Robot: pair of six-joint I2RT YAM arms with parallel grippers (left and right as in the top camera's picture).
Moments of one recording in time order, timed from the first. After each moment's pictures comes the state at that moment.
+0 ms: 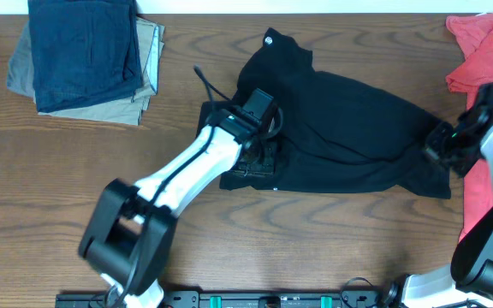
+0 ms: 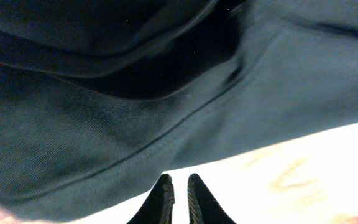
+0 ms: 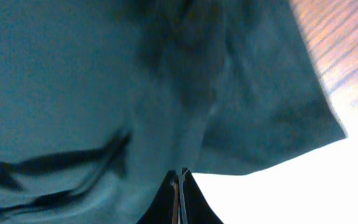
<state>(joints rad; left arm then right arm) -0.60 1.84 1.28 -0.81 0.23 -0.45 -0.38 1.70 1.19 -0.95 -0.15 0.41</state>
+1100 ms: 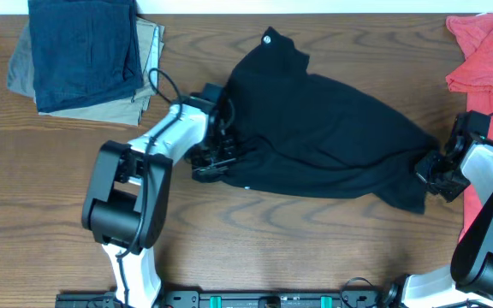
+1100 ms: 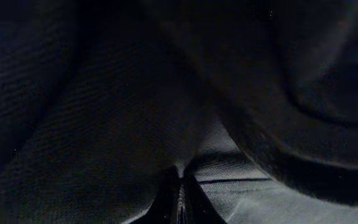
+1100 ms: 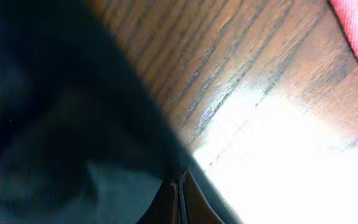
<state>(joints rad) -0.32 2.01 1.29 -0.93 0.27 -0.52 -0.38 1.70 0.94 -0.72 0.05 0.53</state>
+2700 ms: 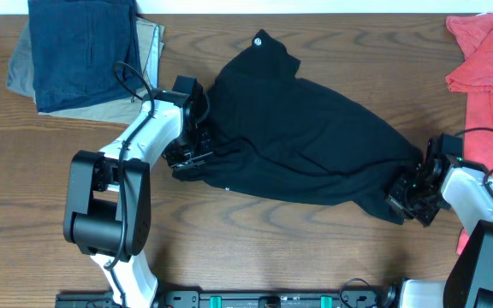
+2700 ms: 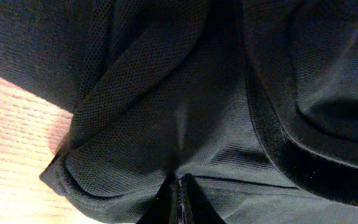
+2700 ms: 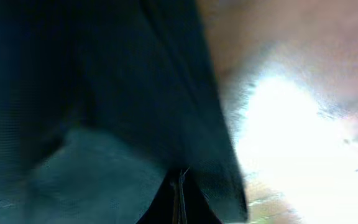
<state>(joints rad) -0.22 1.93 1.29 -0.98 0.15 -0.51 -0.28 1.54 0.74 -0.81 -0.12 0.47</state>
